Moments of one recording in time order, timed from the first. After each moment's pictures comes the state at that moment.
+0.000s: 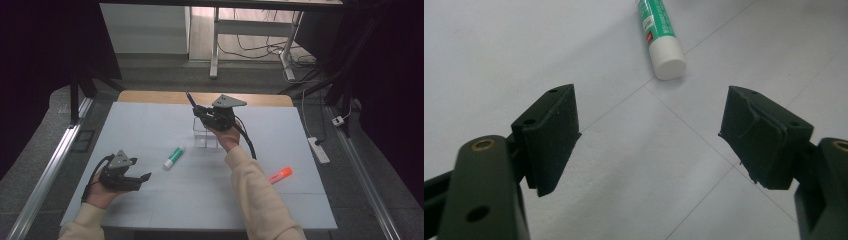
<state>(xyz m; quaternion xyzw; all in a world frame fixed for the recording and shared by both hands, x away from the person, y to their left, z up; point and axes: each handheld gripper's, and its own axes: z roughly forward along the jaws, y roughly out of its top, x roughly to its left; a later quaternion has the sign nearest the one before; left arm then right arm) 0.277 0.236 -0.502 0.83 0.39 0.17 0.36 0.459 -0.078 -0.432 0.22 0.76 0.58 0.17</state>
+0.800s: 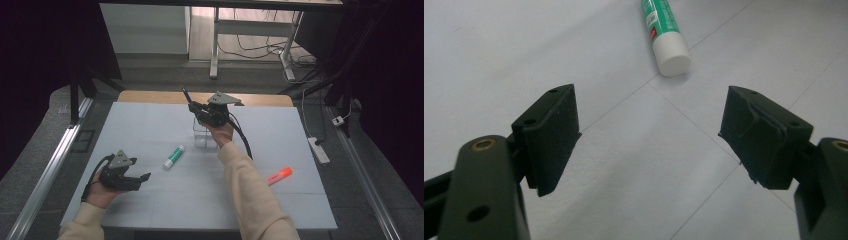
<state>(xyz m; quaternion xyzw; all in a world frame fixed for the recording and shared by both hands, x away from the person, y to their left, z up) 0.278 0.238 -0.504 0.83 0.39 0.18 0.35 0.477 -0.063 -0.442 0.22 0.75 0.60 0.16</state>
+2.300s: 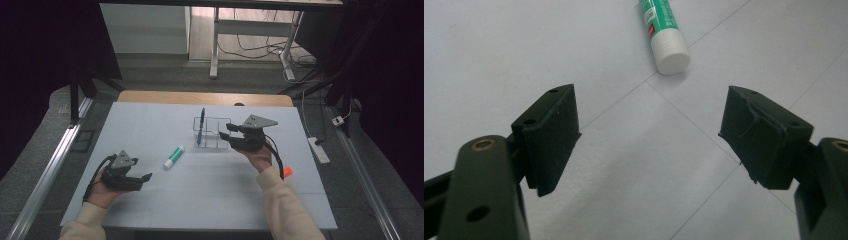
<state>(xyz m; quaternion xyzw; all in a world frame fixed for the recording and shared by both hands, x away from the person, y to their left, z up) 0.279 0.234 -0.505 0.83 0.39 0.18 0.35 0.411 -0.173 -0.450 0.23 0.80 0.53 0.16</state>
